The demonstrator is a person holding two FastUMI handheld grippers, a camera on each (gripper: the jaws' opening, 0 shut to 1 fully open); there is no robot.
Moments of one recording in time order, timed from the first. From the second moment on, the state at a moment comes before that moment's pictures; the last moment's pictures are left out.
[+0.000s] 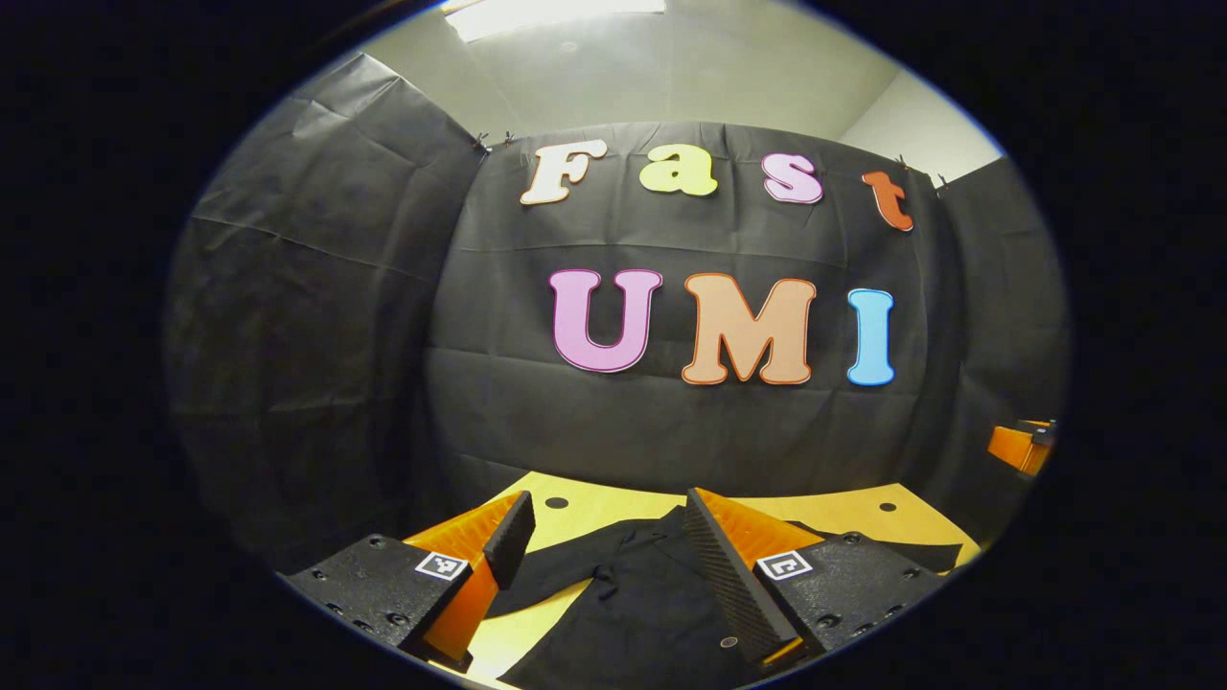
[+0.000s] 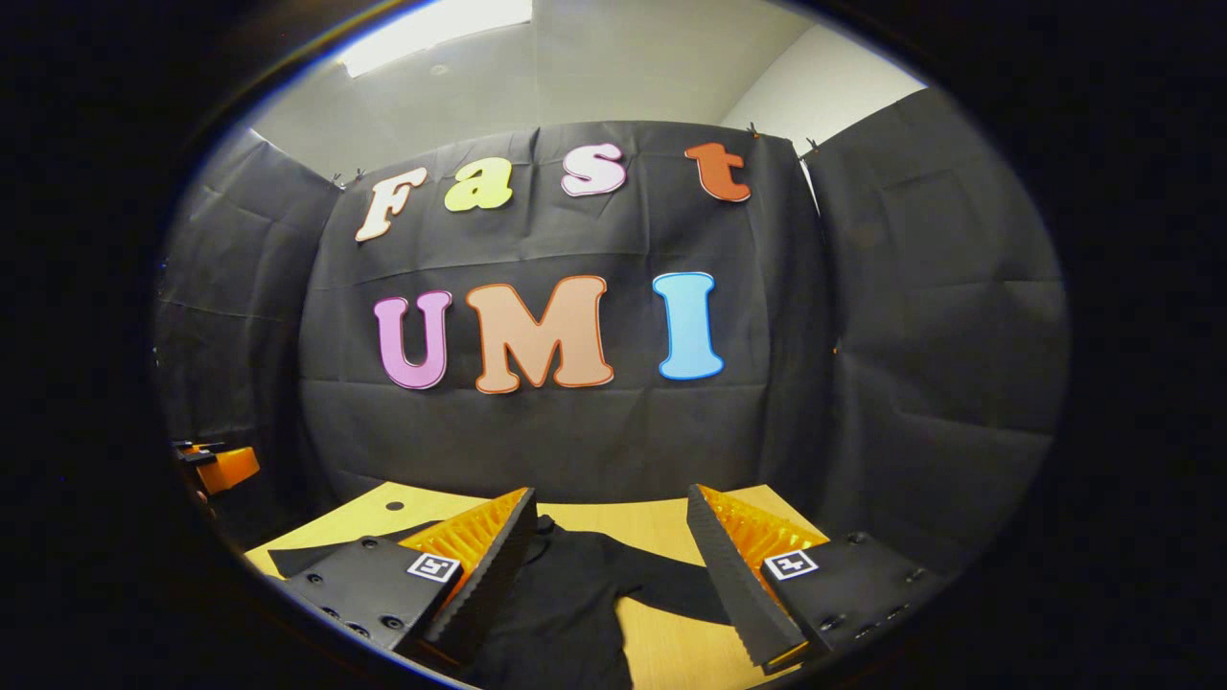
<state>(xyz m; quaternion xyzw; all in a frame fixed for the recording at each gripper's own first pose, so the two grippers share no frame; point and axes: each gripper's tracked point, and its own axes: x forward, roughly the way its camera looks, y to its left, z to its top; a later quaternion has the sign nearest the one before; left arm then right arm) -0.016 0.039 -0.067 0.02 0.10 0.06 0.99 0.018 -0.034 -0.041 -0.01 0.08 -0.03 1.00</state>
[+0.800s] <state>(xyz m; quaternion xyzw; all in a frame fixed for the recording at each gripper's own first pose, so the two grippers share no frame) -0.029 0.053 -0.102 0.03 0.16 0.11 0.98 0.068 -0.222 -0.181 -0.01 0.23 -0.18 0.96</state>
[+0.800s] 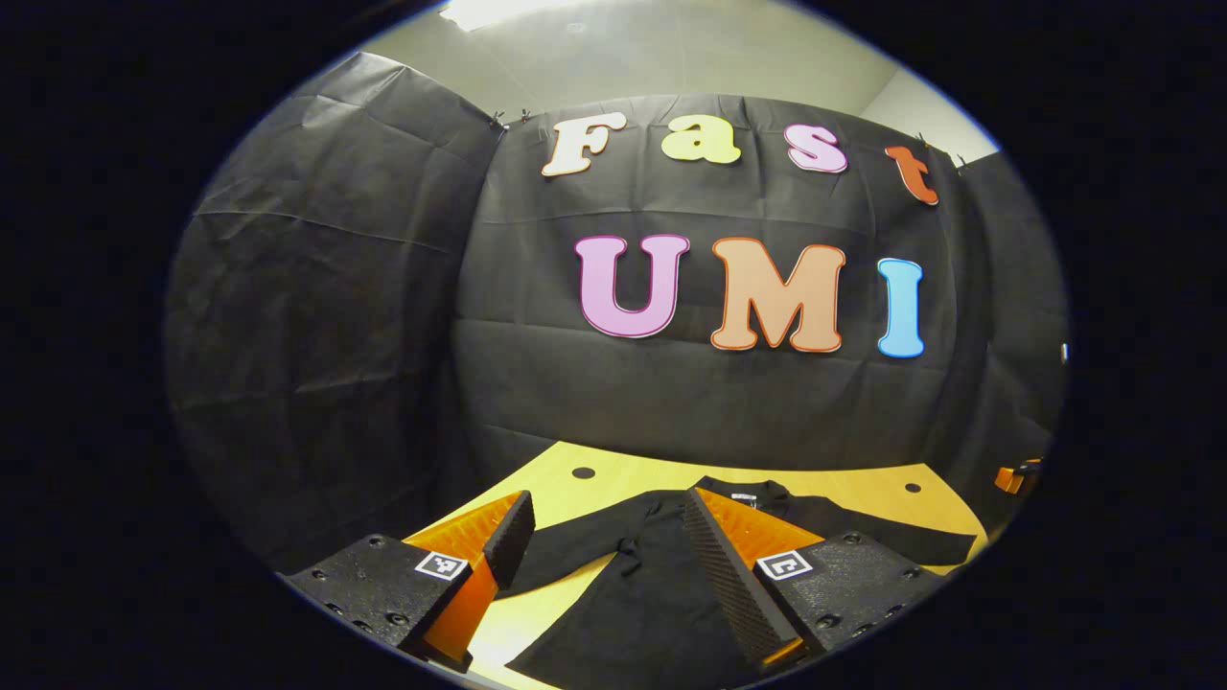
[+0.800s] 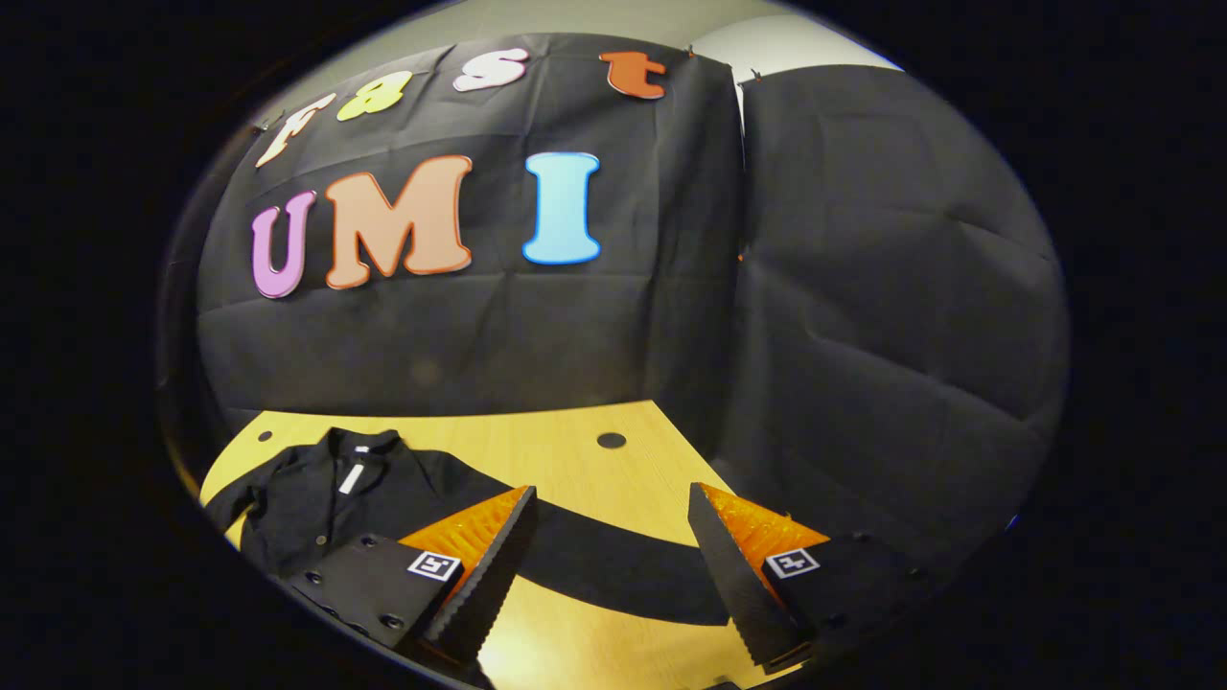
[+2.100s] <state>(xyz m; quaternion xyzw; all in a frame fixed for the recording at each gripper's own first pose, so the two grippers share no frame) -0.032 0.054 -0.139 0.05 0.21 0.15 0.97 0.067 -0.312 -0.377 0.08 0.40 -0.24 0.88</state>
